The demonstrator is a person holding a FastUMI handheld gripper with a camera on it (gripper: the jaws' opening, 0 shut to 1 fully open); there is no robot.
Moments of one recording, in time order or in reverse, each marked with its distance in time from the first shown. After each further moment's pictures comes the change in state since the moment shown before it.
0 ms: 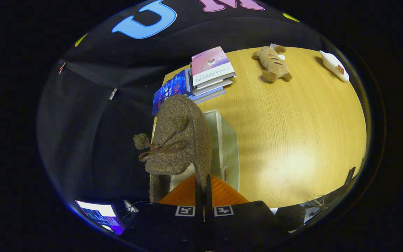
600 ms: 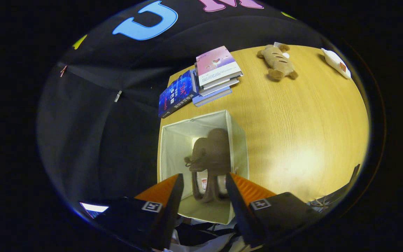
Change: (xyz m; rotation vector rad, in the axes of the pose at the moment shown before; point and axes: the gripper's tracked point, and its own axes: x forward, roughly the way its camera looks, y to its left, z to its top) arm -0.005 0.015 0.010 0.010 -0.030 0.067
